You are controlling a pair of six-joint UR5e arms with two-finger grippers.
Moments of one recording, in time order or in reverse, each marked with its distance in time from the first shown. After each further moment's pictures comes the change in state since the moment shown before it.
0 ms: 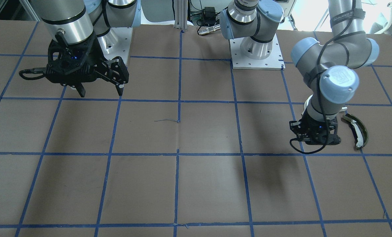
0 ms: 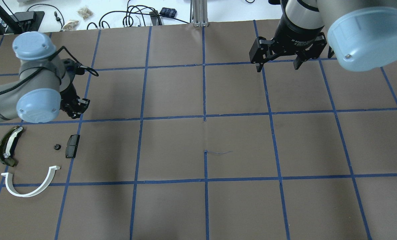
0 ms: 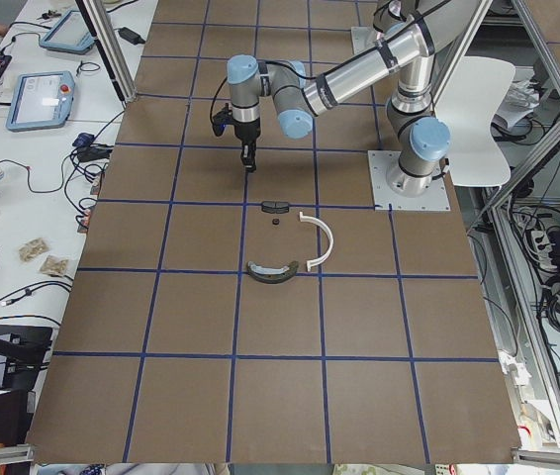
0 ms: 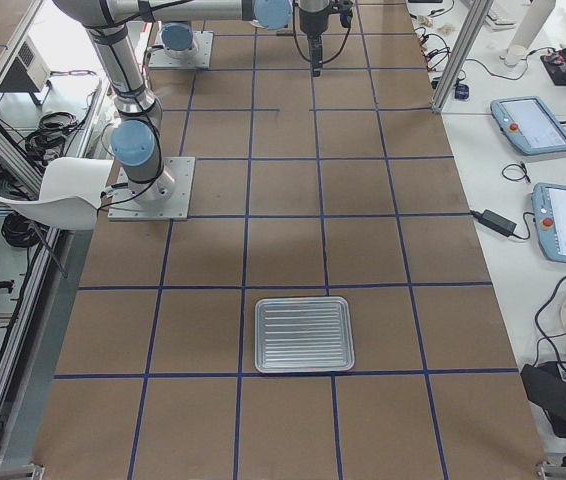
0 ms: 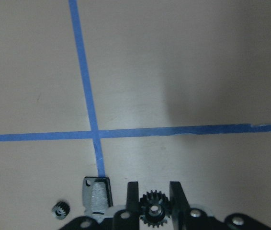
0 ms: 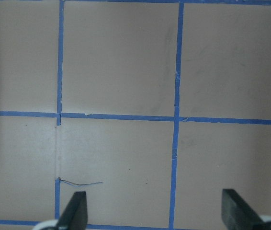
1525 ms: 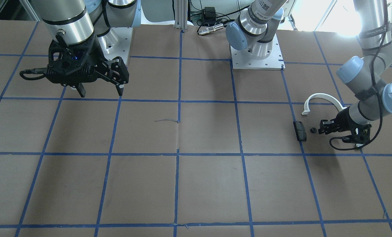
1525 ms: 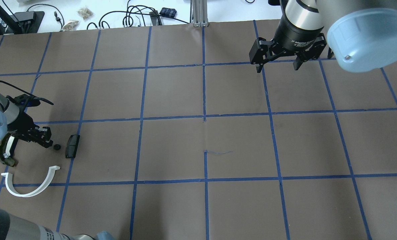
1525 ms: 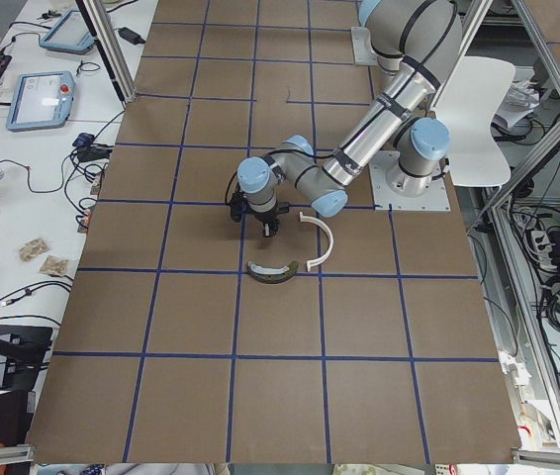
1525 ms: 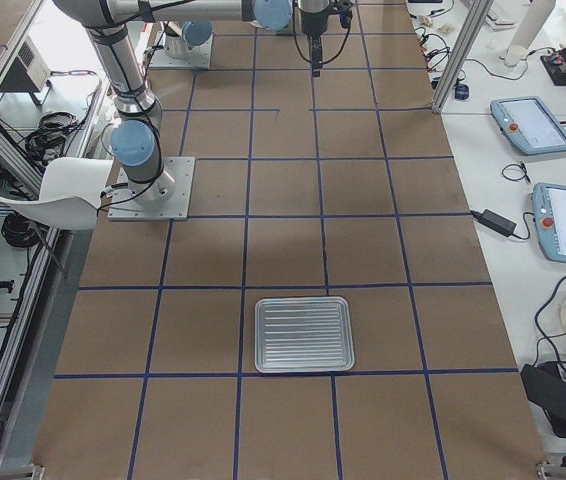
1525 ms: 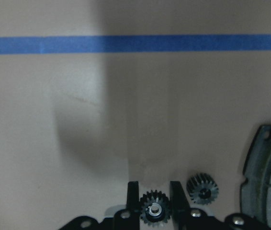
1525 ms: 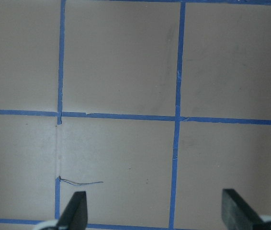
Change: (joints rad) left arm 0.351 -0.144 -0.025 0.002 -0.195 0.291; right arm 0.000 0.000 0.003 -0.001 -0.001 -0.001
